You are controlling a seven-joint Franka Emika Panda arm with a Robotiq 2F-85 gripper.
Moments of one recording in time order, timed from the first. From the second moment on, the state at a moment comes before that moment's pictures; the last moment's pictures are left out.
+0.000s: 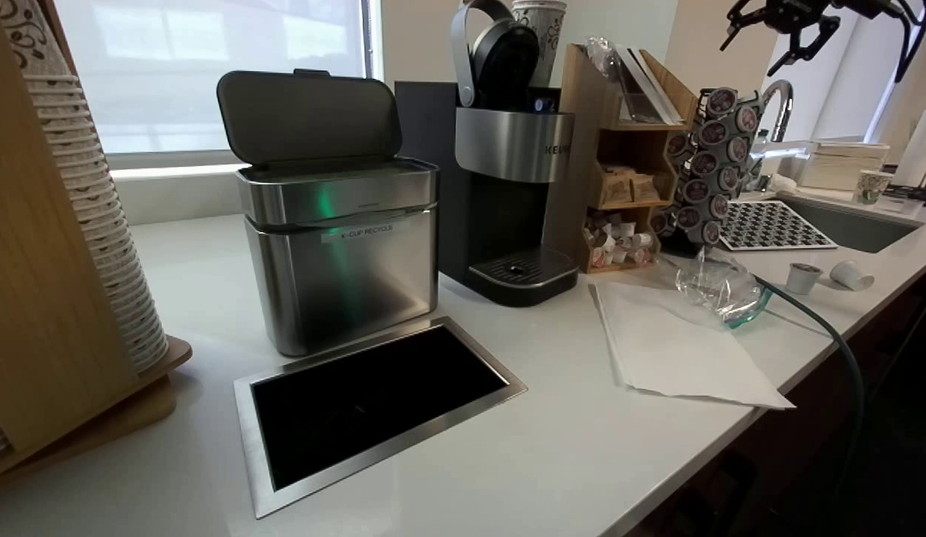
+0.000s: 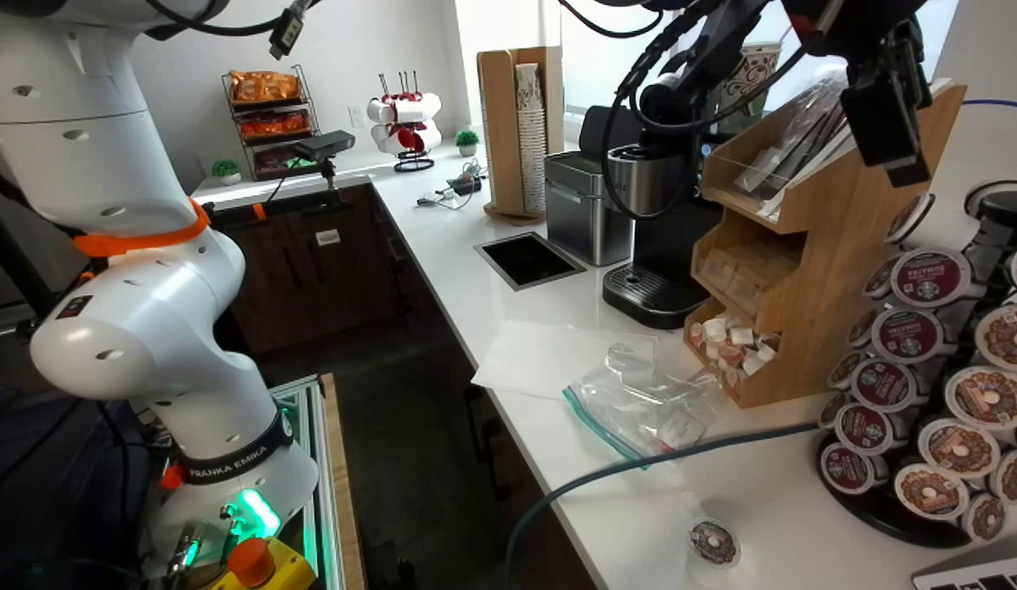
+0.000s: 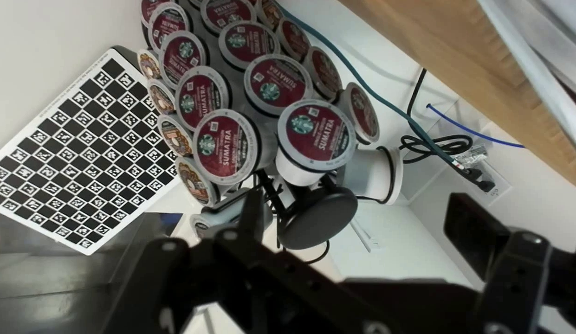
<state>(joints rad) -0.28 0.05 -0.27 -1.78 0.22 2.49 0.41</state>
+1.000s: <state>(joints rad) -0.30 0.15 -0.26 -1.74 0.43 2.49 0.09</state>
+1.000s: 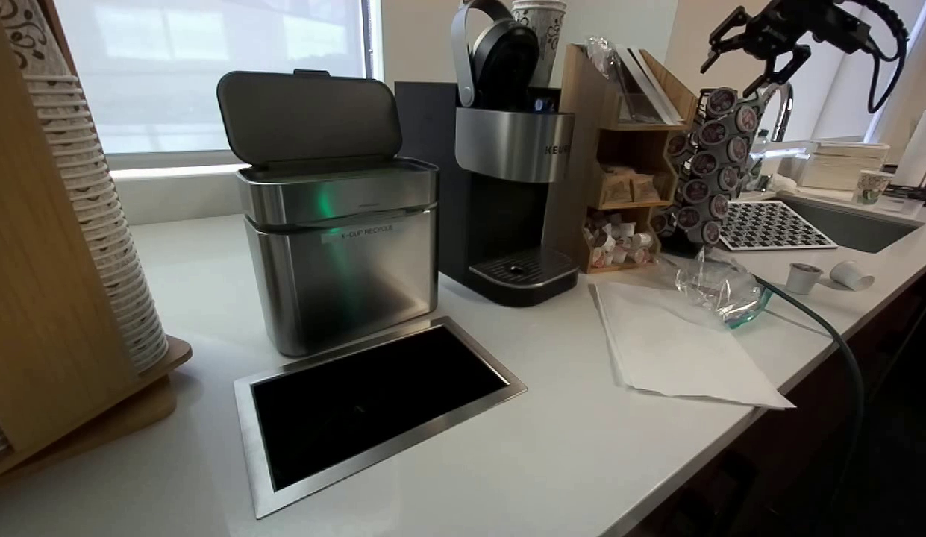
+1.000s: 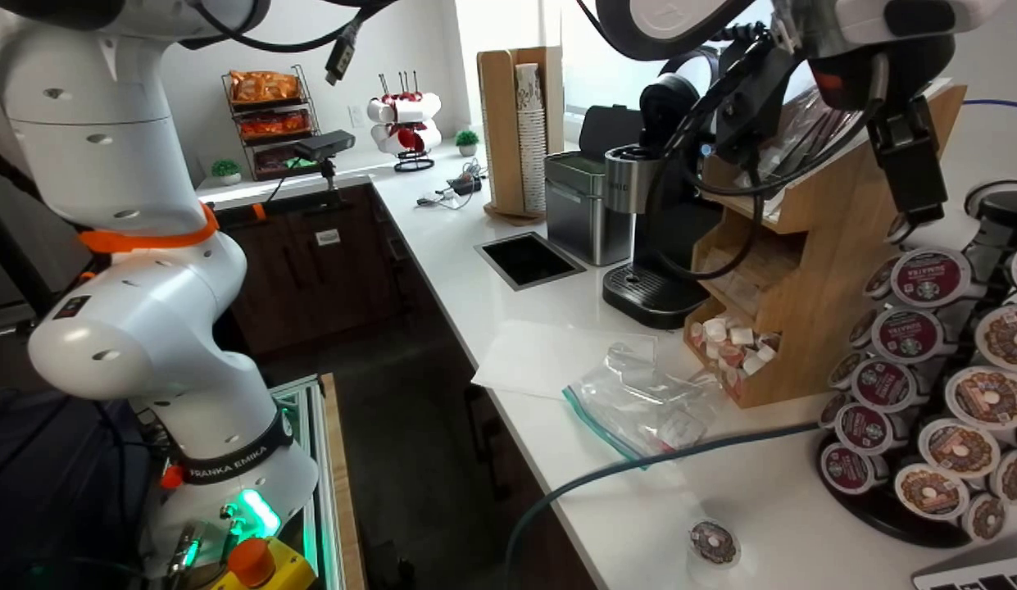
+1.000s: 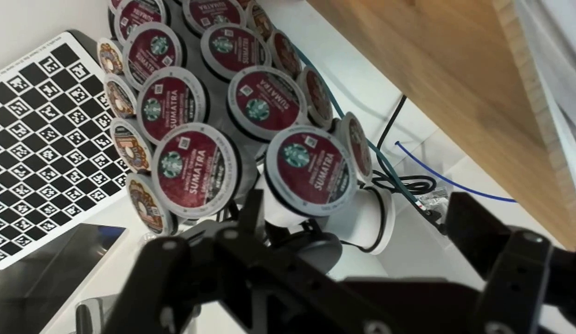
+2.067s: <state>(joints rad) -0.32 0.17 -0.22 -1.73 0.58 2.49 0.01</state>
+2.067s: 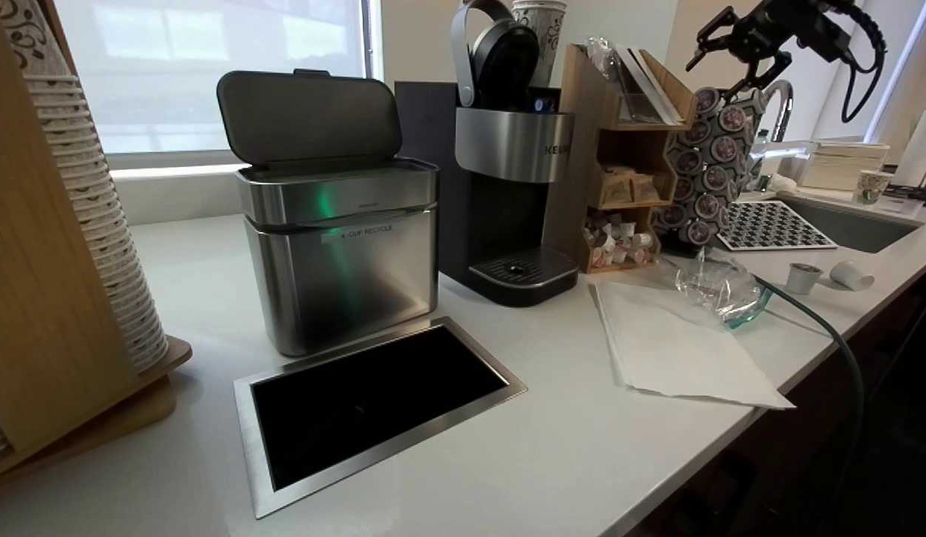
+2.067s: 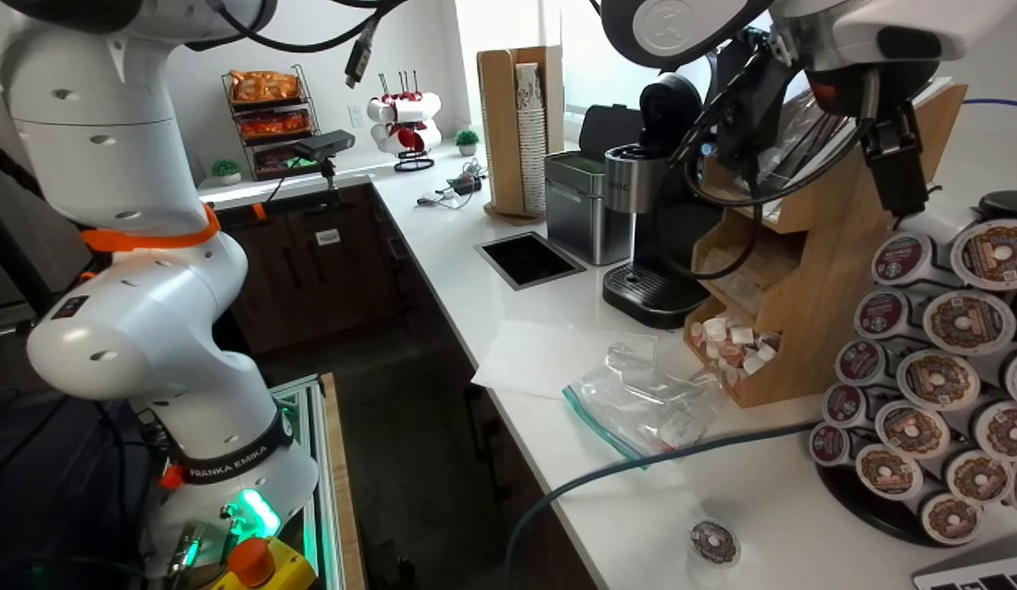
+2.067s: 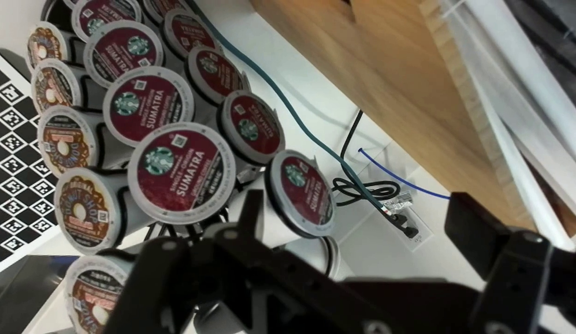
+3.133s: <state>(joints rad) -0.29 0.23 -0.19 -1.73 0.58 2.72 0.23</state>
